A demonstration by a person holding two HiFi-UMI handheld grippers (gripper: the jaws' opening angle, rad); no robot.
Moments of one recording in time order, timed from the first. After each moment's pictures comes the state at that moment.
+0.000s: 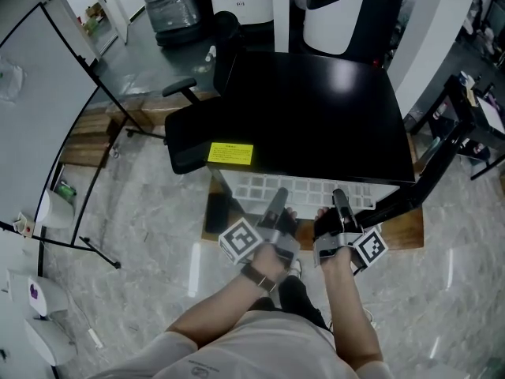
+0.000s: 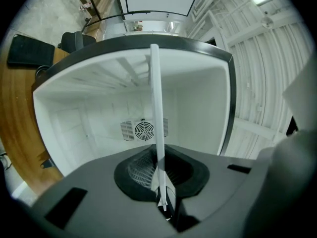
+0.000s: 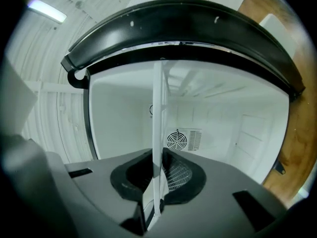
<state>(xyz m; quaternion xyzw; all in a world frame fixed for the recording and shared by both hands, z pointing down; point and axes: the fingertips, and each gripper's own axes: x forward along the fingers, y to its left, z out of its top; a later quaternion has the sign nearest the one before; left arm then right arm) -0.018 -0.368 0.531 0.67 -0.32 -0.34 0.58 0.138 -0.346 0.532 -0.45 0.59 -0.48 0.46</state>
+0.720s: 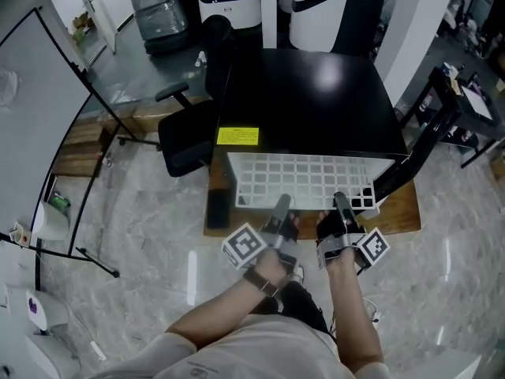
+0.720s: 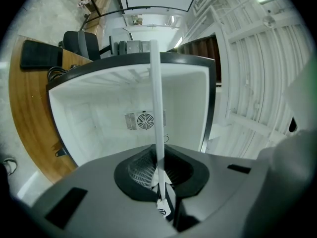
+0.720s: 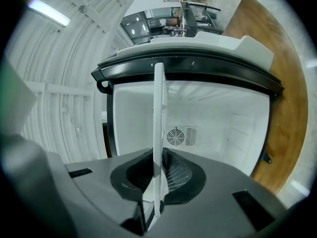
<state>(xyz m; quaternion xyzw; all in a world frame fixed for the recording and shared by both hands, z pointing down) -0.026 -0.307 0.533 0.68 -0.30 -0.32 0.59 0.129 -0.284 0.535 -0.46 0.58 -0.48 0.47</state>
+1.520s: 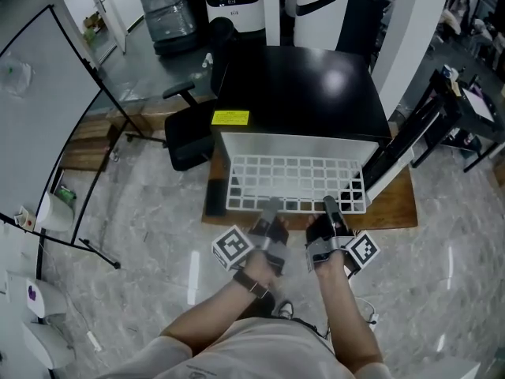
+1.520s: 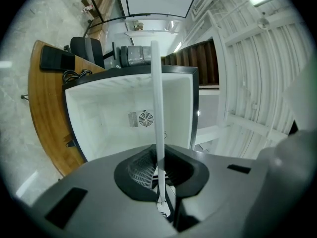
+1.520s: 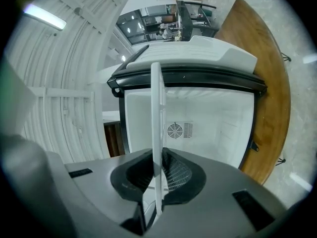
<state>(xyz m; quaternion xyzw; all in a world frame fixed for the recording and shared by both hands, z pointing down) -0.034 -0.262 0.523 0.67 -0.31 -0.33 0.59 0.121 -0.242 0.527 -0.45 0.57 -0.50 0.47</state>
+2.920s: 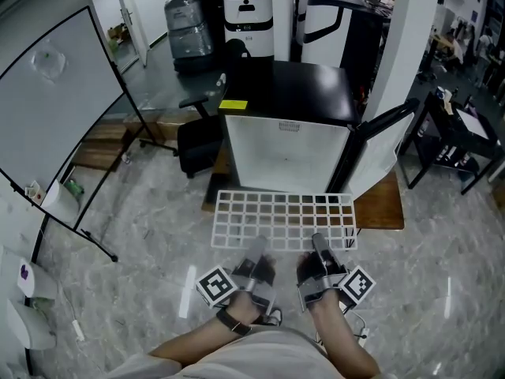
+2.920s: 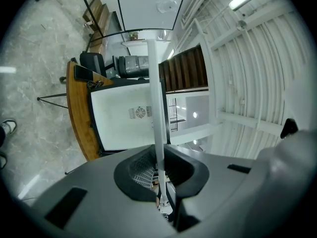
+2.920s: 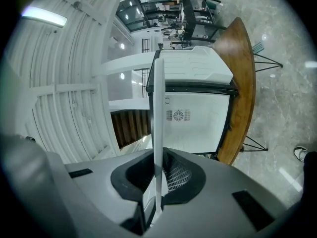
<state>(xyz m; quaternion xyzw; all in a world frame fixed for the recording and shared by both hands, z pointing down) -0.037 -0.045 0.483 0.67 -0.33 -0.36 0.56 0.112 -0.041 0.493 -0.40 0.62 -0.53 0.42</state>
